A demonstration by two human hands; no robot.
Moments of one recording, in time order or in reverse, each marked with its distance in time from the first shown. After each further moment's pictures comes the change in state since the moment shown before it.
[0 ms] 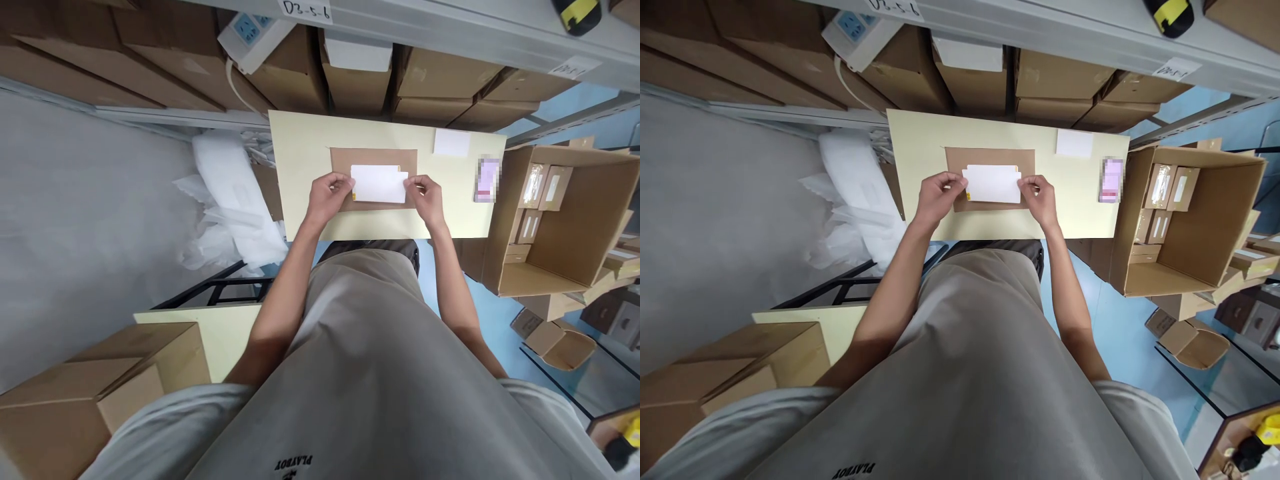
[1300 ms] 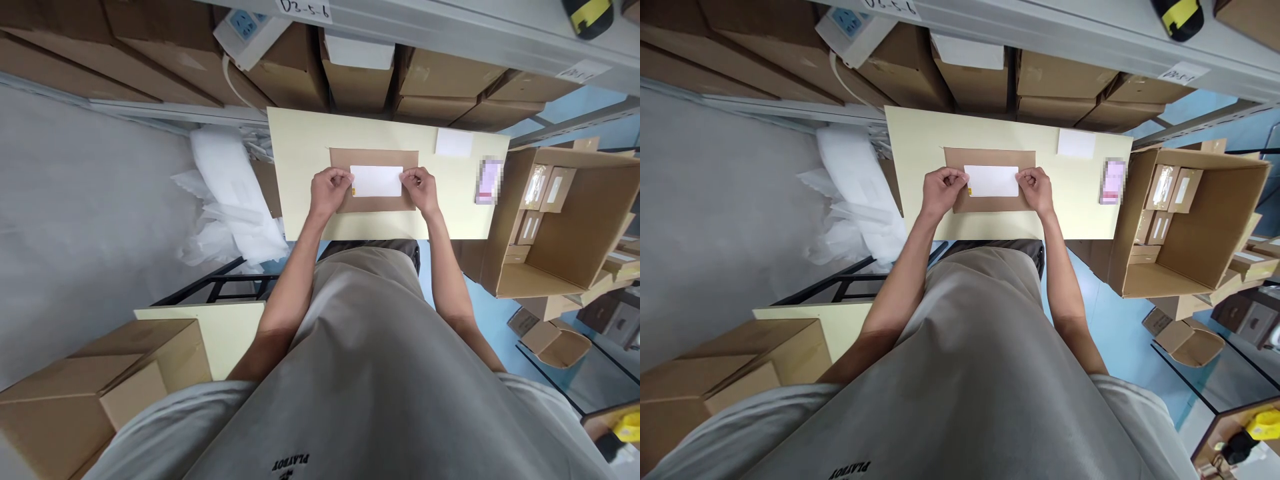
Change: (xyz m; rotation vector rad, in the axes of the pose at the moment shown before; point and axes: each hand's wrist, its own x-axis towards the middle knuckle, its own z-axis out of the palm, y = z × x) left_hand 0.028 -0.029 0.011 0.090 0.081 0.017; right_hand 0.043 0.025 0.008 -0.110 -0.050 -0.005
